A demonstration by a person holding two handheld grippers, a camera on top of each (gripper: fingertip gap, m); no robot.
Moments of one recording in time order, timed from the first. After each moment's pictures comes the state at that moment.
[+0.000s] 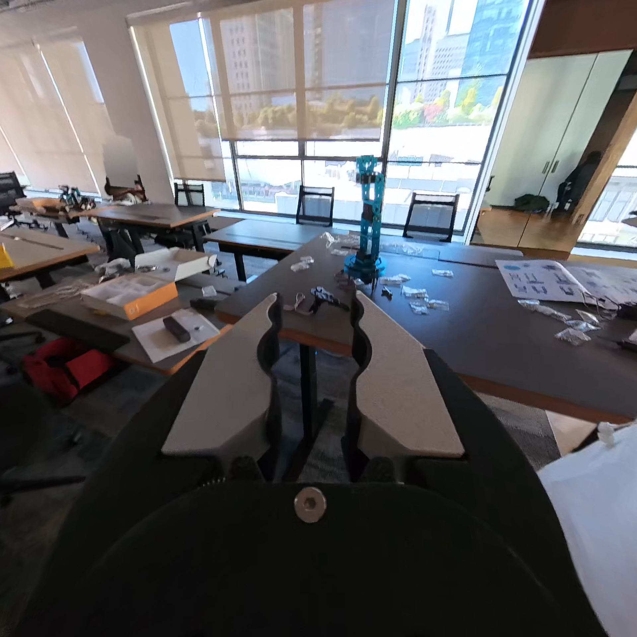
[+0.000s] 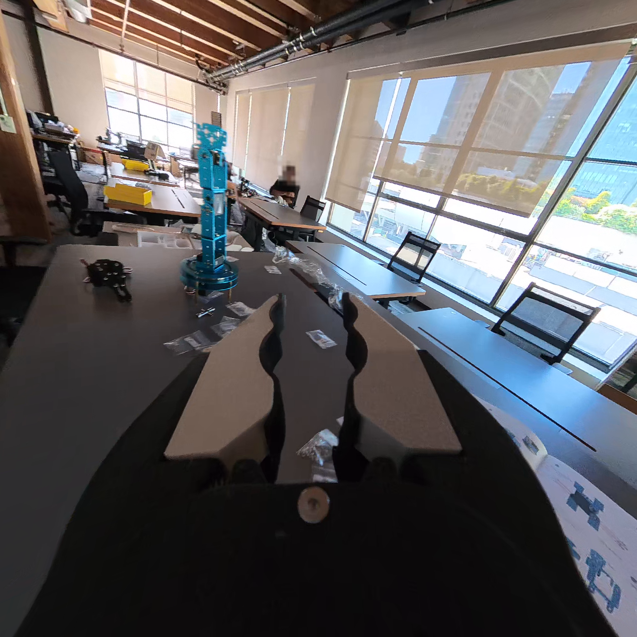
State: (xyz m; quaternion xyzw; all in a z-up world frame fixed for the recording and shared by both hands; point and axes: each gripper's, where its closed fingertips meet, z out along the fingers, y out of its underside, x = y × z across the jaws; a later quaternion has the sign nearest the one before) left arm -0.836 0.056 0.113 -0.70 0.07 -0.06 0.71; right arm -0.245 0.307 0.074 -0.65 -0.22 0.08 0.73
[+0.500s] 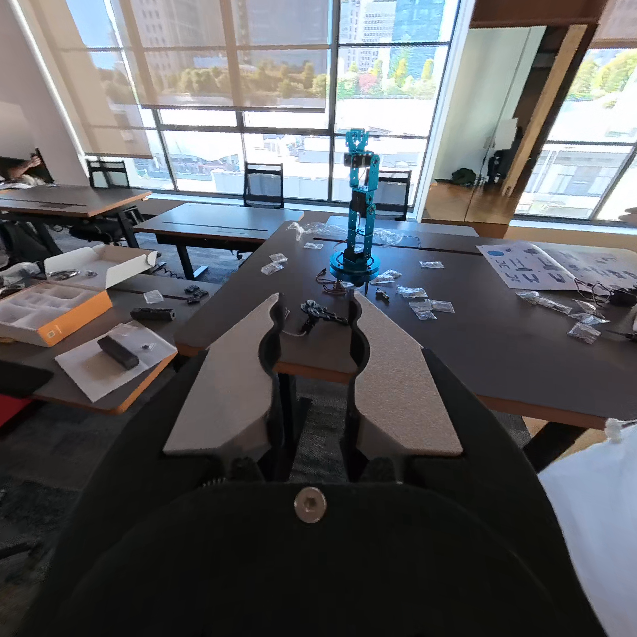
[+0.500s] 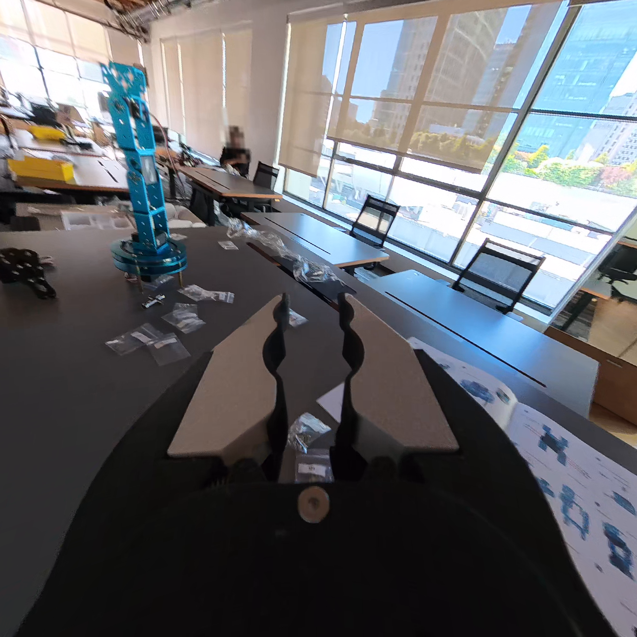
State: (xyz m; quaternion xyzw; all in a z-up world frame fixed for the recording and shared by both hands) left arm -0.853 0.210 0.100 -0.72 0.14 -0.13 0.67; right arm -0.231 0.343 0.049 -0.69 -0.16 0.03 0.71
